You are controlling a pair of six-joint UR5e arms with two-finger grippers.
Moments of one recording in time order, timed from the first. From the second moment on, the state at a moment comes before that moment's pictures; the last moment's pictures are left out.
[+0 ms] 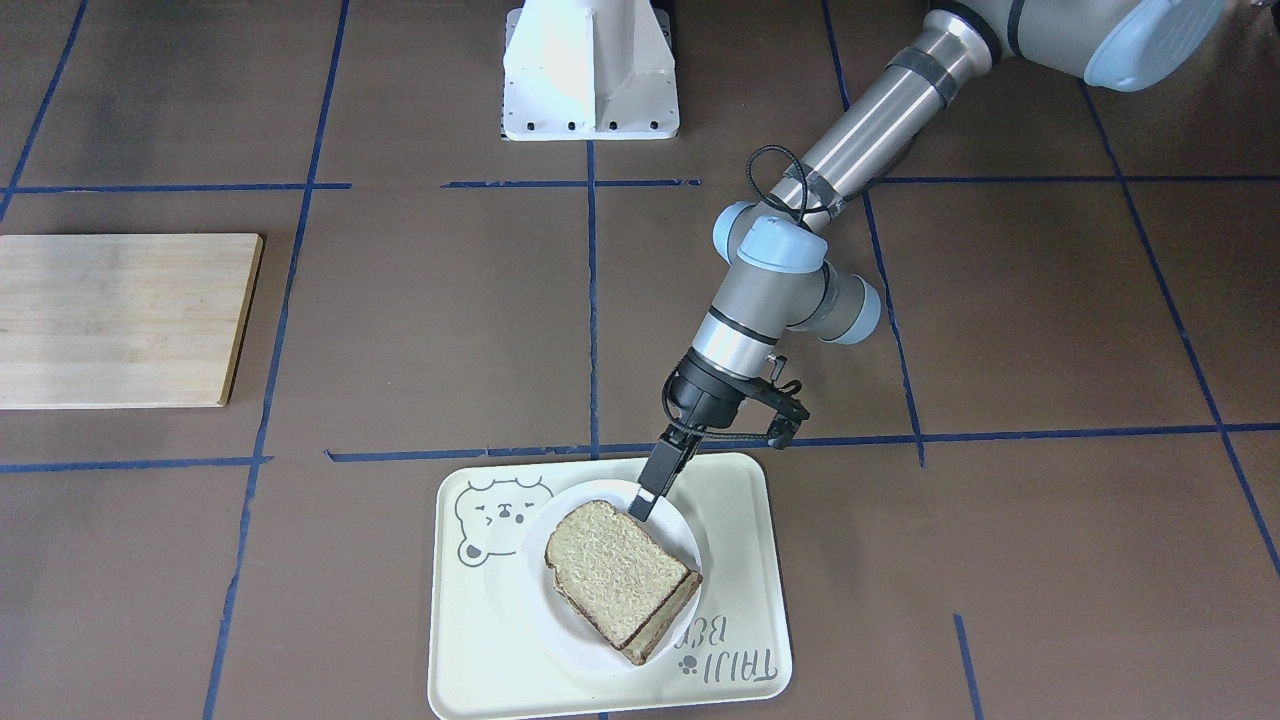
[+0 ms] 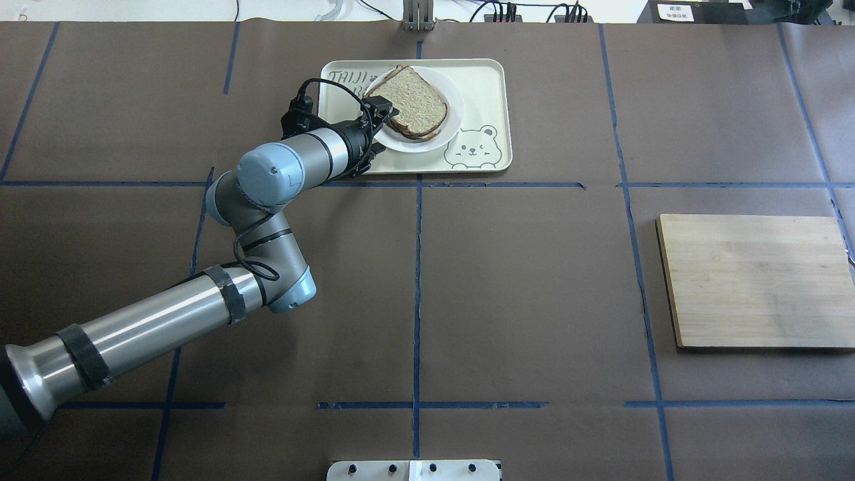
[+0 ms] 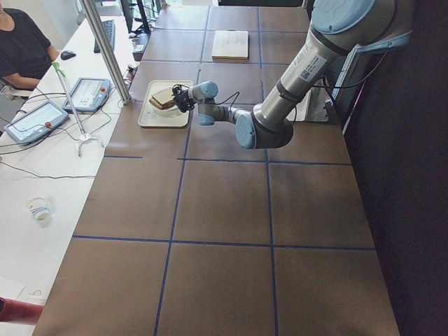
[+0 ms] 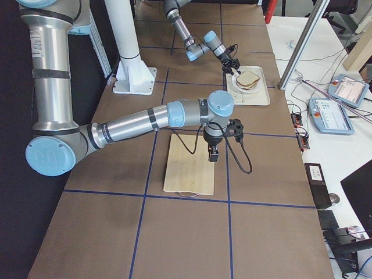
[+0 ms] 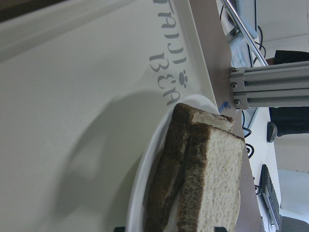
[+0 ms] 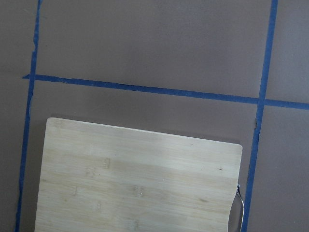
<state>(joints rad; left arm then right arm) -0.62 -2.38 -0.97 -2.84 -1.47 -2.19 1.45 -1.57 1.89 -1.77 2.41 0.06</state>
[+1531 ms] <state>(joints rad) -1.10 -1.78 -1.77 -1.85 -2.00 -0.78 1.46 -1.57 1.88 -1.77 2.41 0.05</state>
